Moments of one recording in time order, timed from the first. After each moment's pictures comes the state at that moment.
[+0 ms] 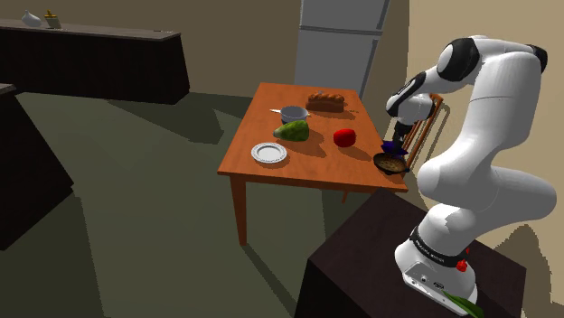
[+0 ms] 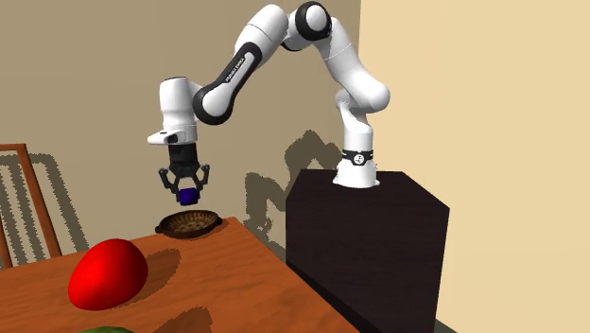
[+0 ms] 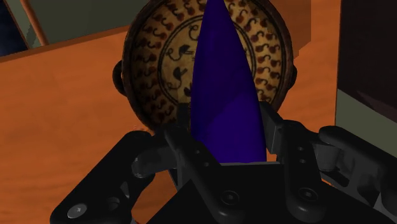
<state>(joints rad) -1.04 0.60 0.01 -1.87 0.01 2.45 -1.54</state>
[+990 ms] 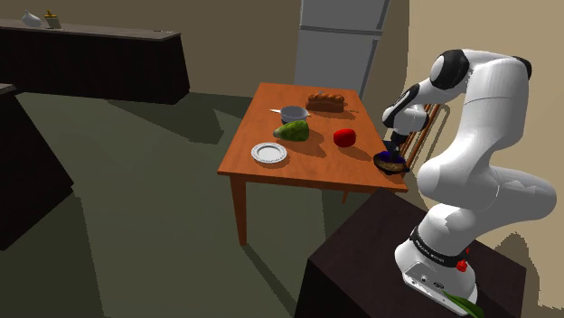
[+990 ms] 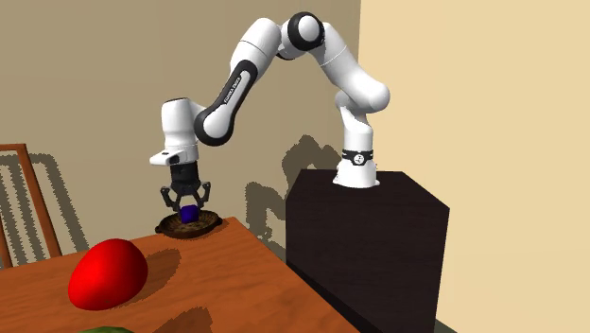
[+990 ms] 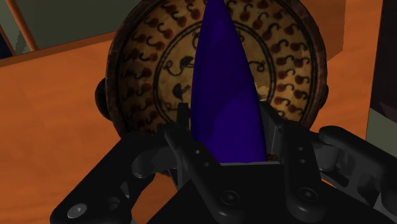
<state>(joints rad) -1.04 0.72 0.01 -1.84 0.01 2.54 -1.54</state>
